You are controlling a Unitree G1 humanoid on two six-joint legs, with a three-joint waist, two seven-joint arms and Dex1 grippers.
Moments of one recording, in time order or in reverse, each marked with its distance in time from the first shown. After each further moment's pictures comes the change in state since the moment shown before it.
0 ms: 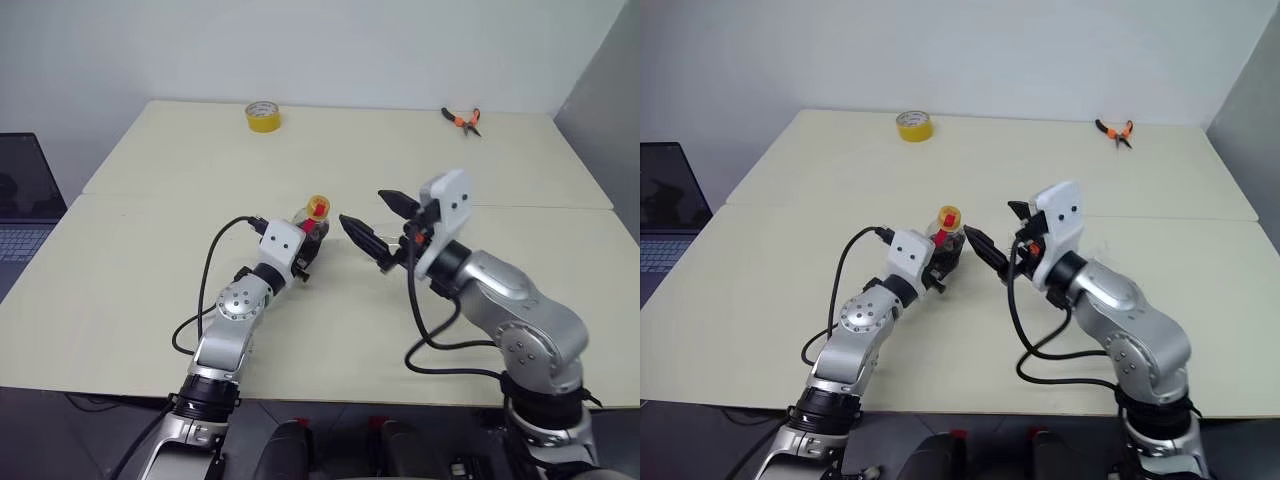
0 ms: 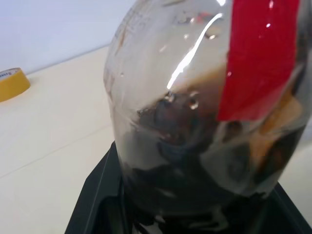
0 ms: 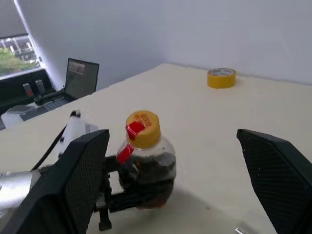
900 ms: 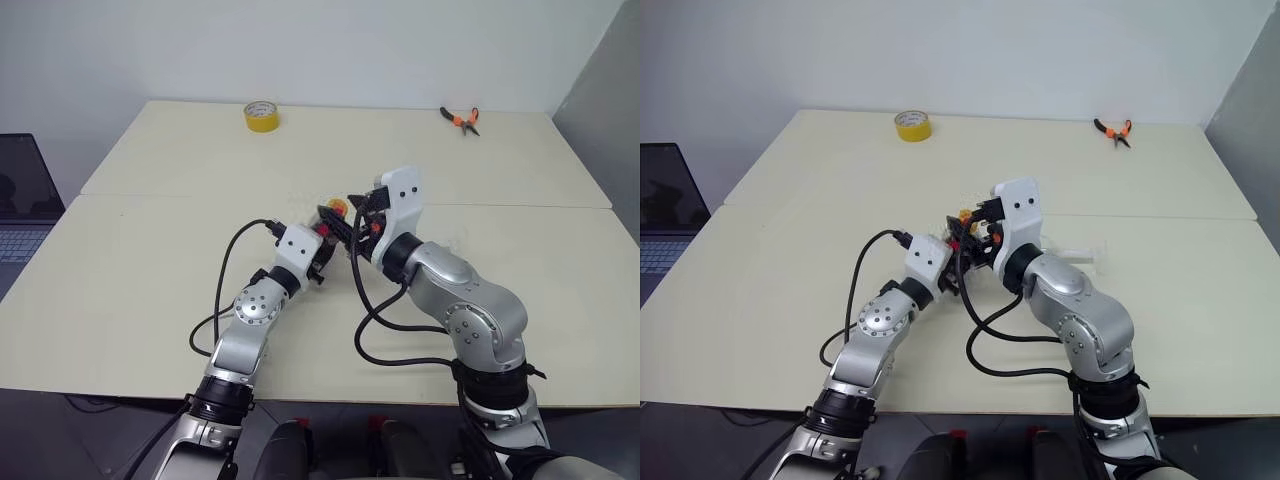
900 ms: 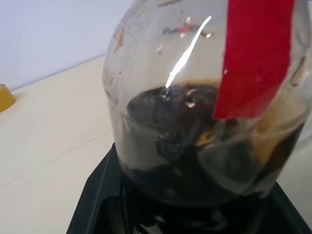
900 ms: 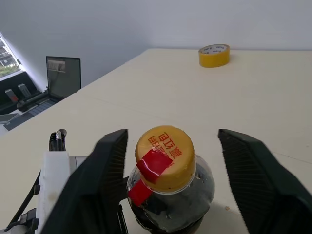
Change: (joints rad) left arm -0.002 -0.045 -0.035 0.019 0.047 -0.048 0.016; right arm -0.060 0.156 0.073 0.127 -0.116 0.015 -0.085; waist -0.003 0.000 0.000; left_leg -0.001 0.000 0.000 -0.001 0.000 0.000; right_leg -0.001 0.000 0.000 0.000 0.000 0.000
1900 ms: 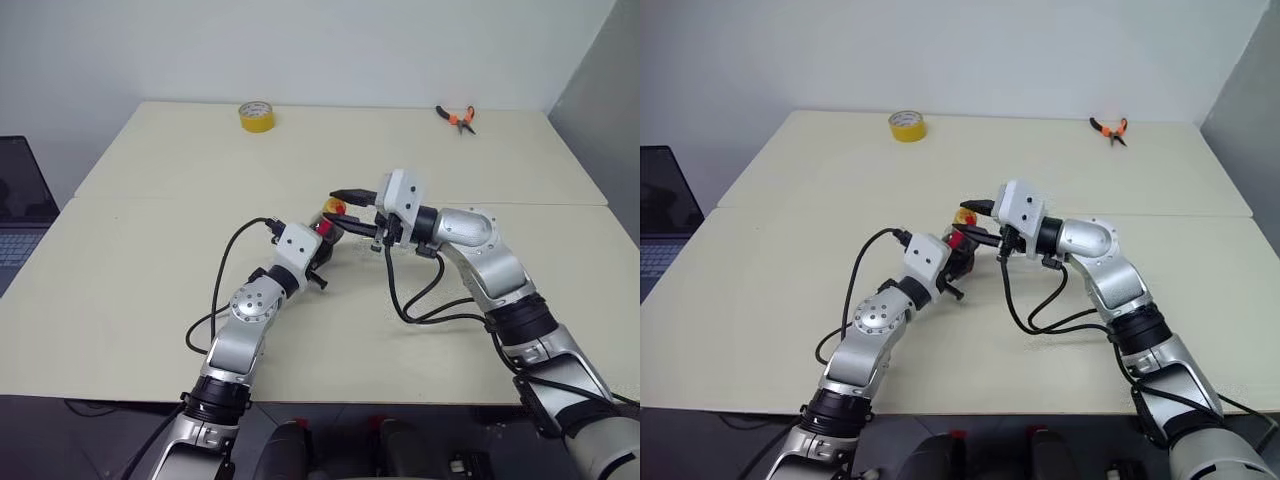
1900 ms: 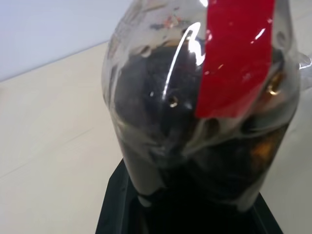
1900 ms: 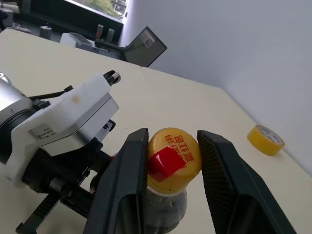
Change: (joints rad) left arm 0.006 0.017 0.005 -0.044 -0.030 0.075 -0.066; right arm -0.220 -0.382 0.163 0.626 -0.194 -0.905 0.786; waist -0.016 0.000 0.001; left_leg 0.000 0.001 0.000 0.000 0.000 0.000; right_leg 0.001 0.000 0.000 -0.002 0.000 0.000
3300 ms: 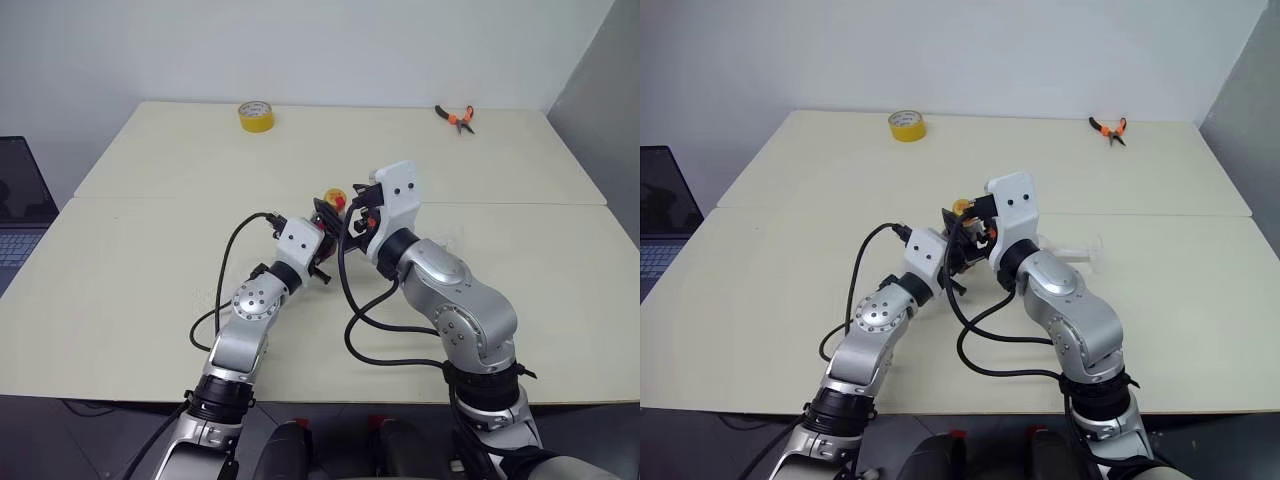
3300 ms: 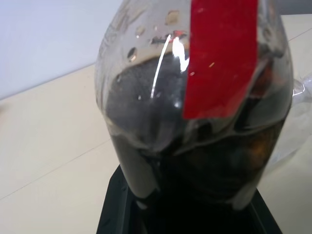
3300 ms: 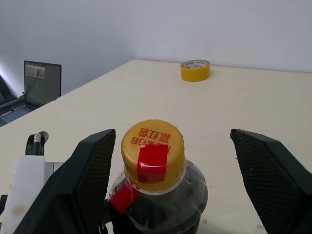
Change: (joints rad) left arm -0.015 -0.020 0.004 -0.025 0.009 -0.012 0.023; right arm 0.214 0.426 -0.127 -0.620 0.057 0.848 -0.790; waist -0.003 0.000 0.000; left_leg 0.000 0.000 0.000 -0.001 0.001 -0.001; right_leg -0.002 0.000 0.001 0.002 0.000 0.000
